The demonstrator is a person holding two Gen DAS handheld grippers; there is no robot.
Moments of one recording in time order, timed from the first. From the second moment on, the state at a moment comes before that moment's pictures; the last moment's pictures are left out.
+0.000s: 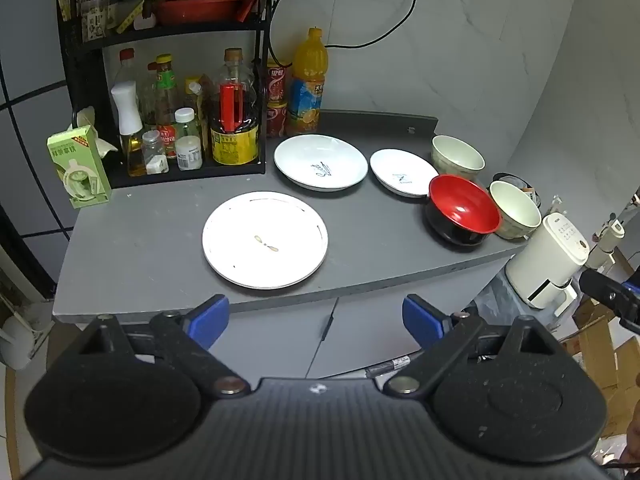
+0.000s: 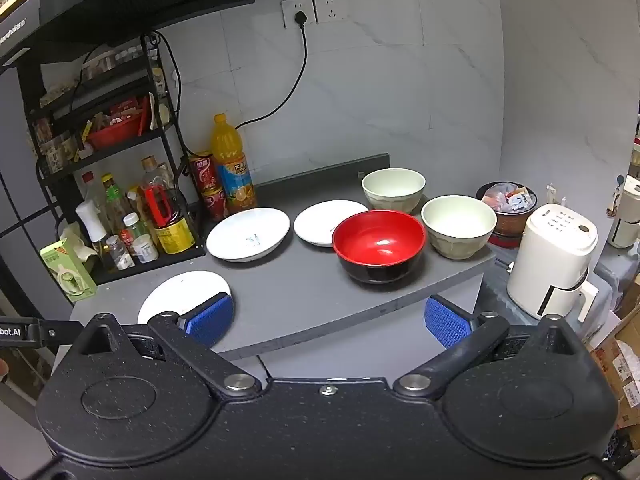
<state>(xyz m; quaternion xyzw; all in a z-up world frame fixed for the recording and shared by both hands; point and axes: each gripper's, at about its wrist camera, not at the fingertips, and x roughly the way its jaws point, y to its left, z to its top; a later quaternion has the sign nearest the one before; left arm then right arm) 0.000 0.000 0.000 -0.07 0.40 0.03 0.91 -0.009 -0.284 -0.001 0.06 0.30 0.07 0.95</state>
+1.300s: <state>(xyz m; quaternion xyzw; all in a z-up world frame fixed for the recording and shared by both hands) -0.004 -0.015 0.004 -0.07 0.40 0.03 0.91 -0.016 -0.292 0.002 0.06 0.30 0.08 0.95</state>
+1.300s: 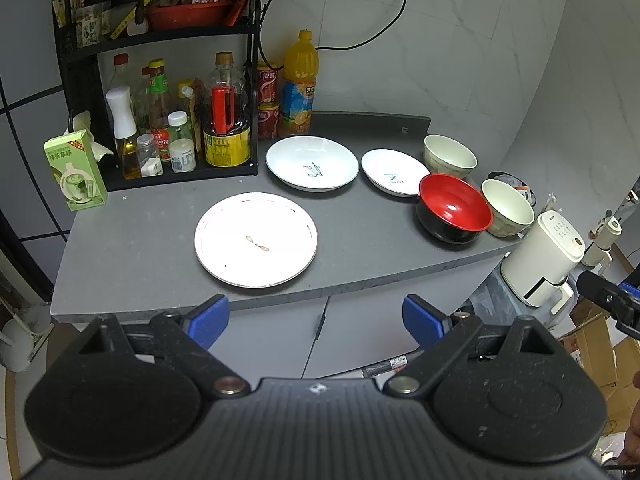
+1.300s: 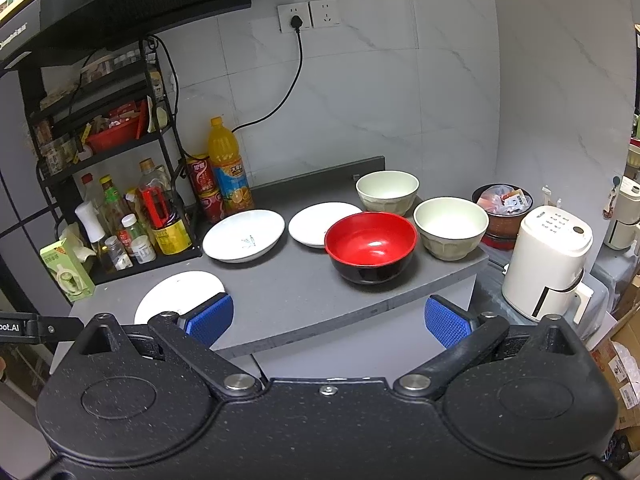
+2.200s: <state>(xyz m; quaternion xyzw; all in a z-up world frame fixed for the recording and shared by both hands) -0.008 -0.026 0.008 -0.08 0.39 0.03 0.92 -0.019 -0.306 0.001 0.06 0.30 0.08 0.95</state>
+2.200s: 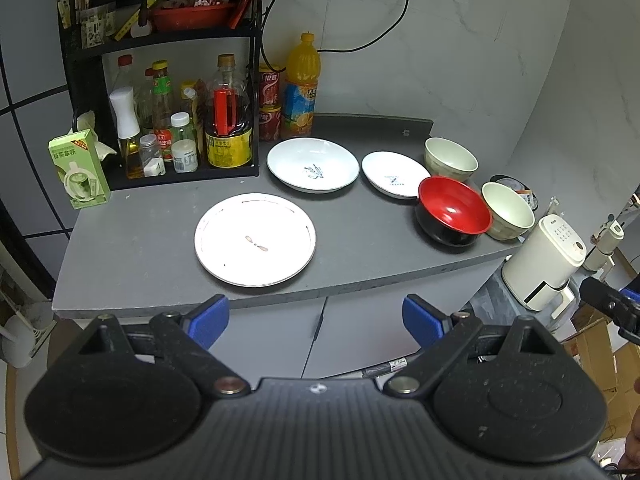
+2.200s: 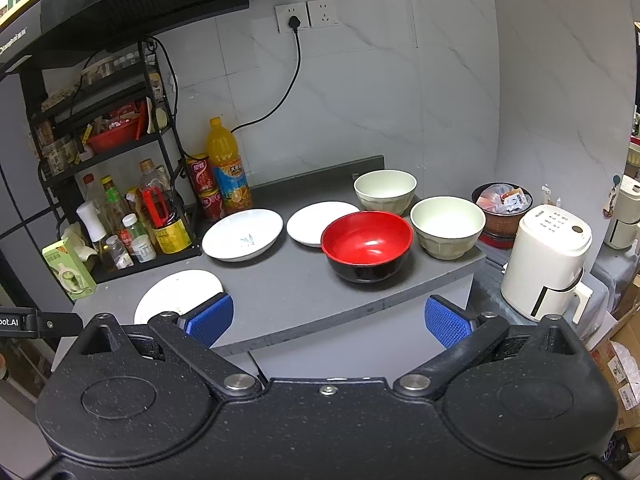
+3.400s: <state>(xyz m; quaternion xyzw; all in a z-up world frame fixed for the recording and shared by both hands) 0.000 -0.020 0.014 -0.09 0.38 0.04 0.92 0.001 -0.297 0.005 0.04 0.31 0.11 0.94</state>
